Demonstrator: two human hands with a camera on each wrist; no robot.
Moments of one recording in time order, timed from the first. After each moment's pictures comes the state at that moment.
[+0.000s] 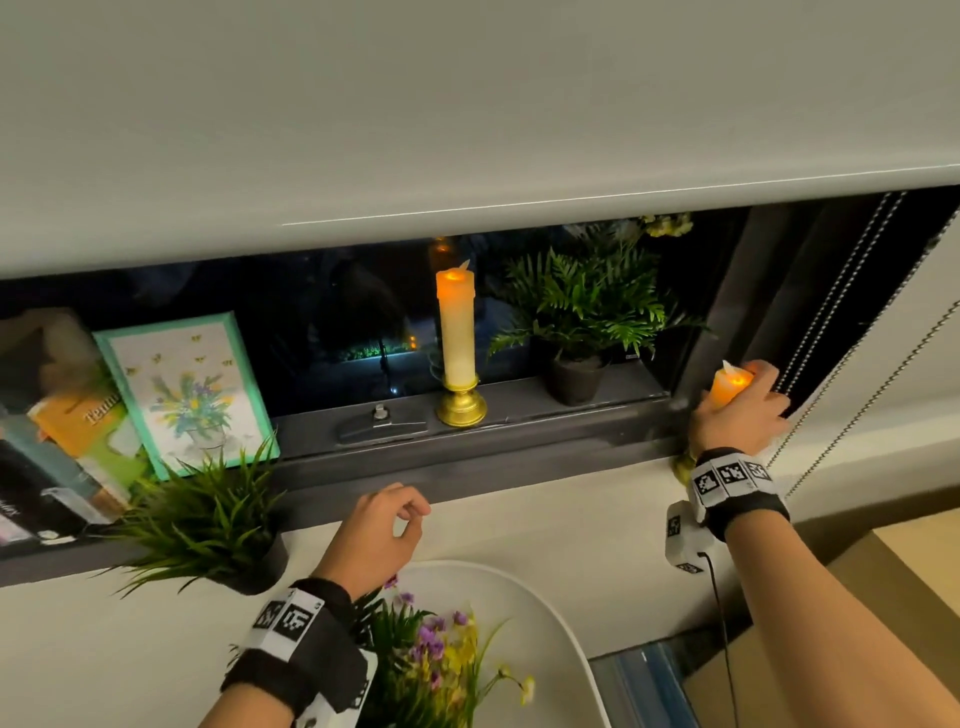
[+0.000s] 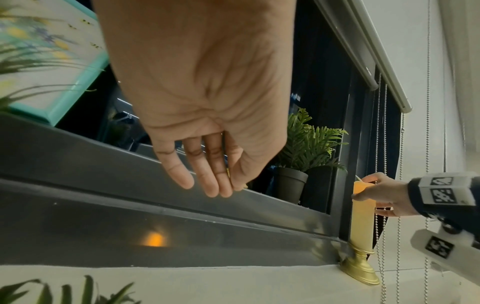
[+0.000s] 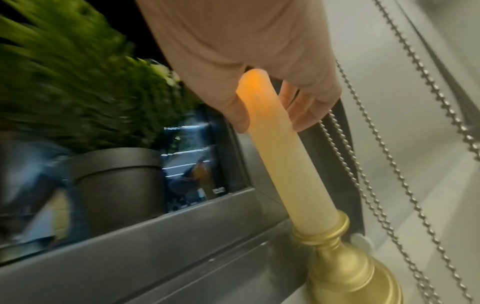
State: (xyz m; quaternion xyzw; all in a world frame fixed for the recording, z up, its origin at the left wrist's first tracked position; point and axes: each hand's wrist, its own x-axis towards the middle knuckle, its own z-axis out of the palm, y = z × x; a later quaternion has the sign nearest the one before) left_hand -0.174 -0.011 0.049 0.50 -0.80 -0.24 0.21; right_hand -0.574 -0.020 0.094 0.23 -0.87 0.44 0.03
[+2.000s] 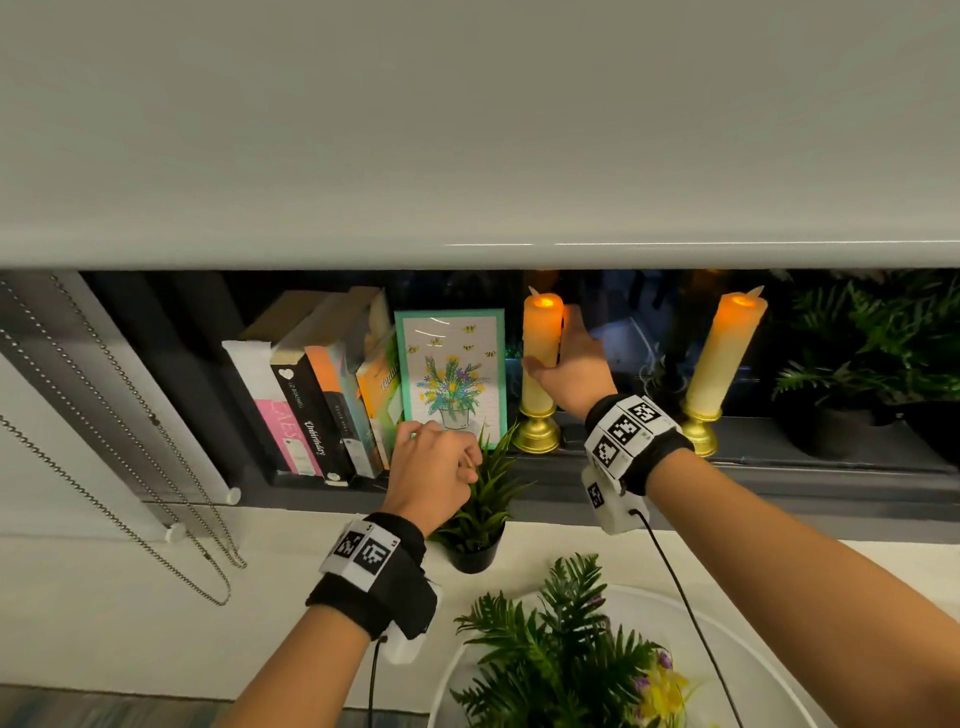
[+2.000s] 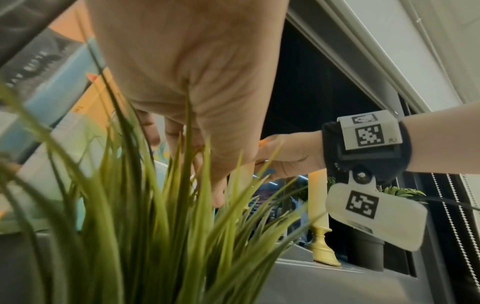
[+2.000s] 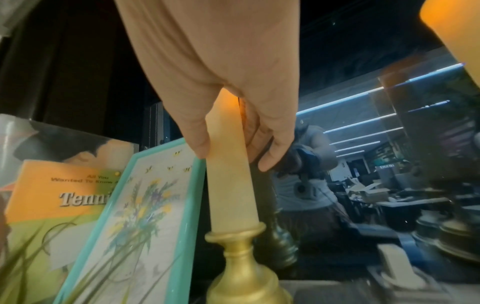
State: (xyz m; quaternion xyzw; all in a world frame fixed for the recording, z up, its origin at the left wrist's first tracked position) left_hand 0.005 -0.046 0.115 0.62 -0.76 -0.02 0.19; right_hand -0.176 -0.138 0.166 0.69 -0.59 0.36 -0.18
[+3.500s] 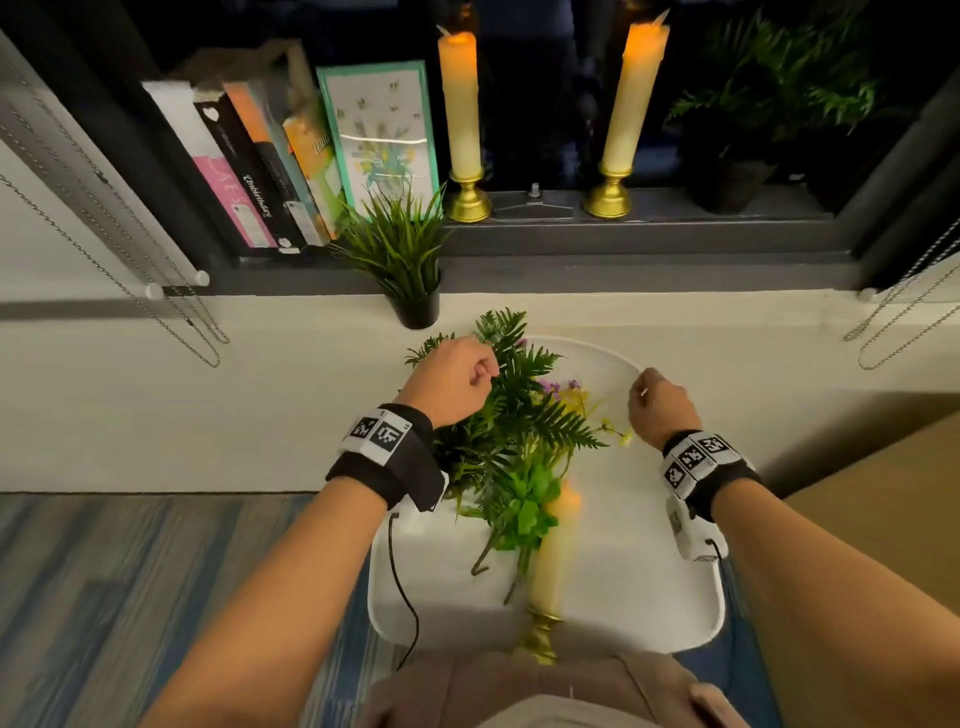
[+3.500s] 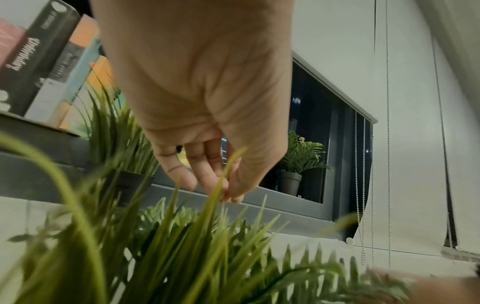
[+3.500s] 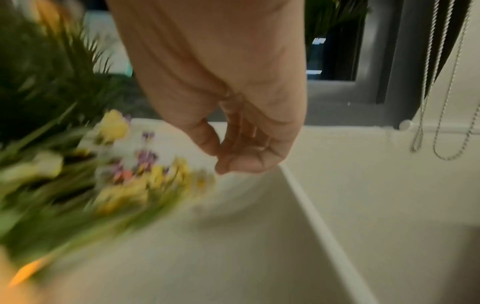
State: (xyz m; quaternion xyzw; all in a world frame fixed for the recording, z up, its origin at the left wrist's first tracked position) left_hand -0.084 0.132 0.046 0.54 -0.80 -0.22 0.18; right_hand -0.366 0.134 -0.037 0.59 -0.76 0.15 -0.22
